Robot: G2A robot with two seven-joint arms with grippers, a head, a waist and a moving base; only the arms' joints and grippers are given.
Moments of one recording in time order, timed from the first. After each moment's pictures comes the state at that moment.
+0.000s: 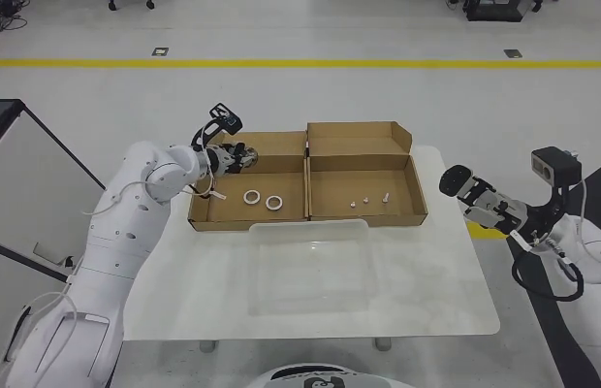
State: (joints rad) left arm 0.89 -1.12 -1.15 -1.30 0.95 -0.54 -0.79; right arm -1.63 -0.81 1.71 -1.75 0.45 -0.90 0.92
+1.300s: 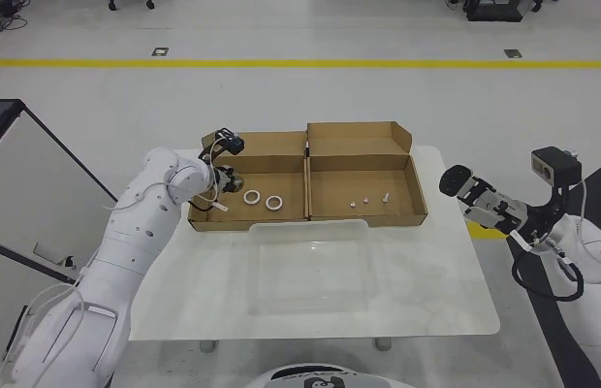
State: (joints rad) left arm 0.83 -1.15 -1.01 -1.15 1.02 -0.37 -1.03; right arm -1.63 -0.81 1.71 -1.75 0.45 -0.90 0.92
